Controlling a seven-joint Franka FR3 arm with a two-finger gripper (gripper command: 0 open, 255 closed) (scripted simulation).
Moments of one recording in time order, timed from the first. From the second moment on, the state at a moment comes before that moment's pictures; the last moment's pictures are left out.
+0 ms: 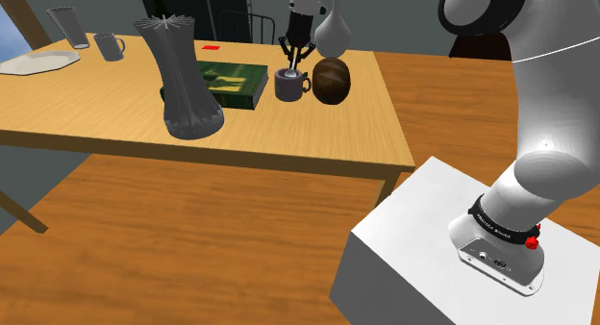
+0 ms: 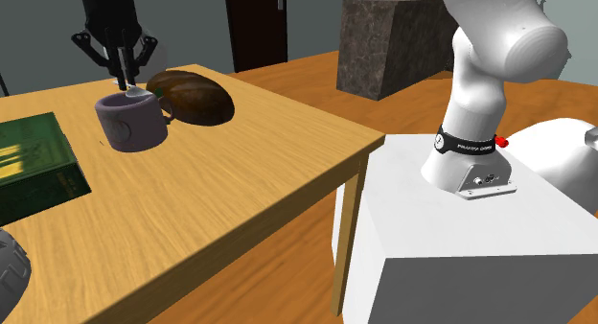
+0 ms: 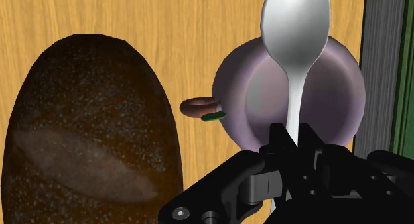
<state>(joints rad) -0.10 0.65 0.16 -1.12 0.11 1.79 0.81</state>
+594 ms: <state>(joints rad) -0.10 0.66 0.16 -1.08 0.11 1.74 0.81</state>
